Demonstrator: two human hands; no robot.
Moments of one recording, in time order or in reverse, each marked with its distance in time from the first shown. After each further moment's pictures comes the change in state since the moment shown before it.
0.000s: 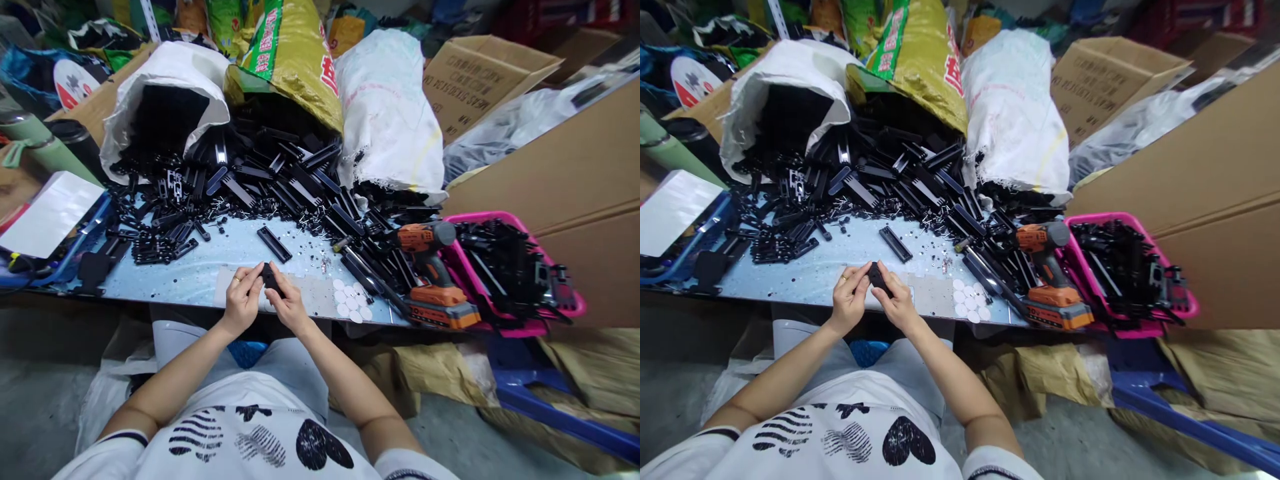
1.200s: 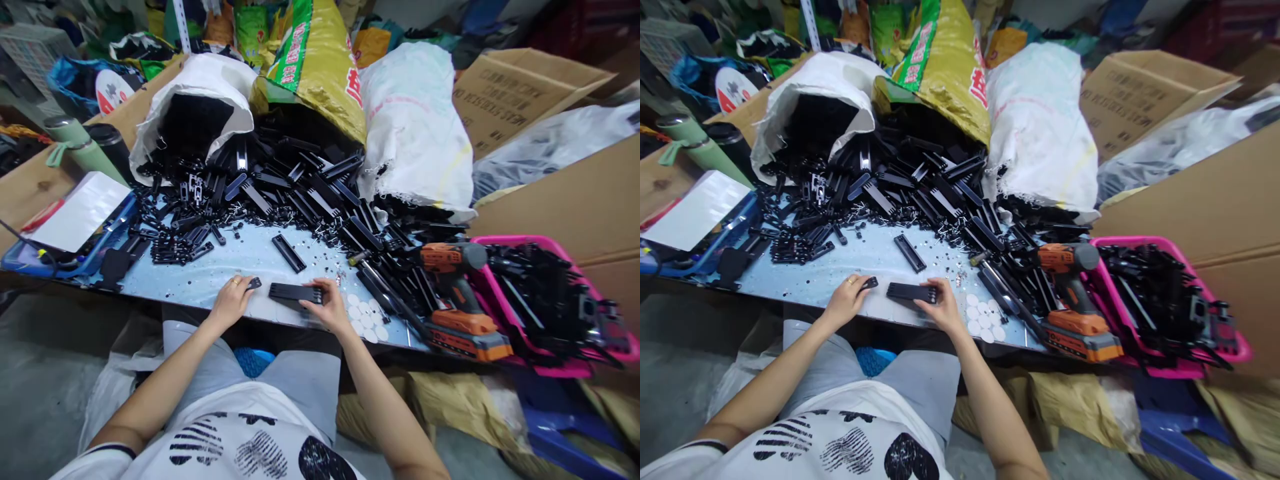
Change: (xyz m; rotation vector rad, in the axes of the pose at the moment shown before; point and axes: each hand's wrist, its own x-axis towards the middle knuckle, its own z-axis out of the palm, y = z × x) left_hand -0.021 -0.085 -0.036 0.430 -0.452 -0.088; right_hand -0.006 0.056 -0.053 0.059 0.022 0.196
